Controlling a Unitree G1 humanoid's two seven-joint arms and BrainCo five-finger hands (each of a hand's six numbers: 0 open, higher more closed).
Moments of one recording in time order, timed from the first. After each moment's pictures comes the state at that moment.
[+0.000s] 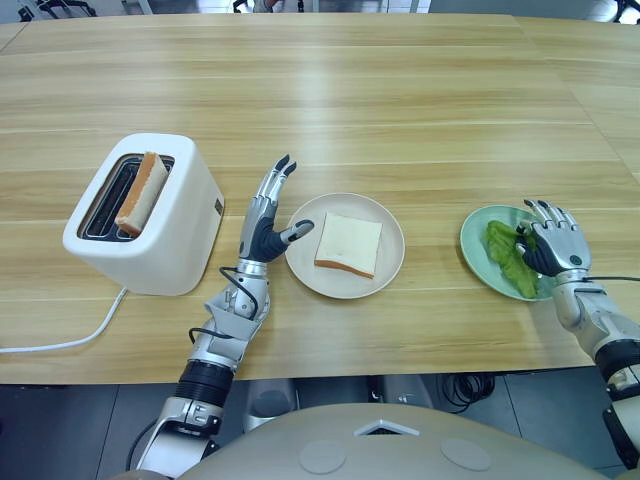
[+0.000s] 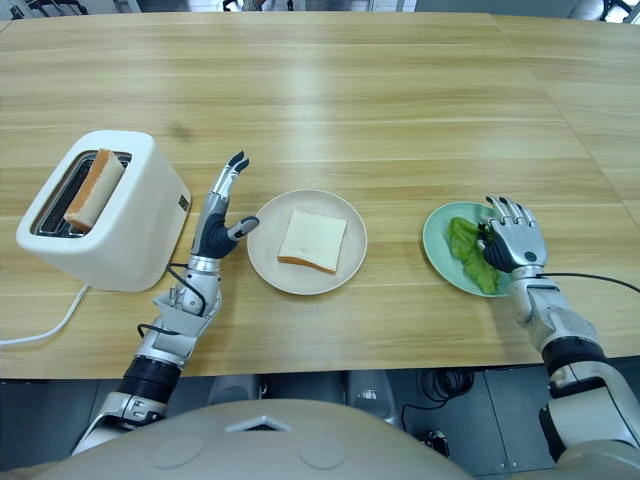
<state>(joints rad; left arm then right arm) -0.03 0.18 -0.17 0.16 0.54 -0.50 0.36 -0.20 -0.81 0.30 0.81 -0.78 -0.29 -0.64</state>
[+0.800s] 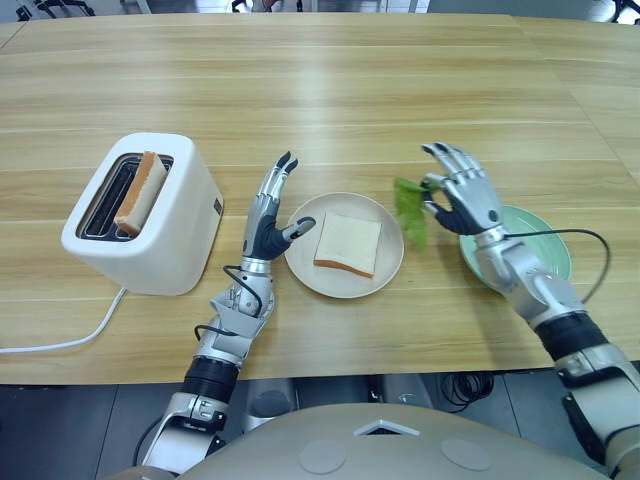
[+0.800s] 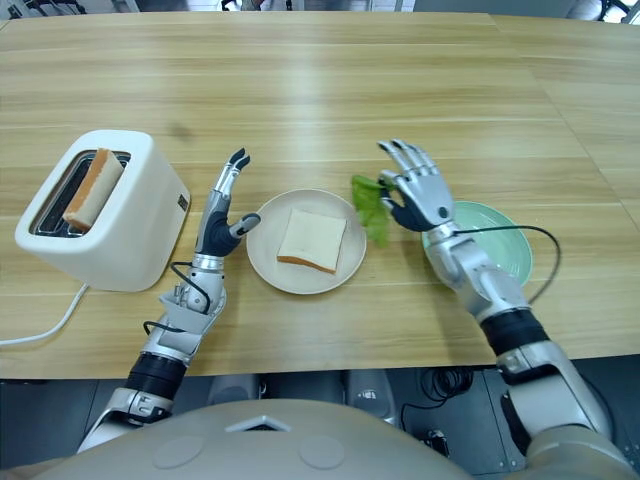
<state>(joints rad) -0.06 0.16 -0.17 0.19 0.54 -0.52 0.39 -0.32 -0.59 0.38 0.36 -0.87 -0.40 -0.55</state>
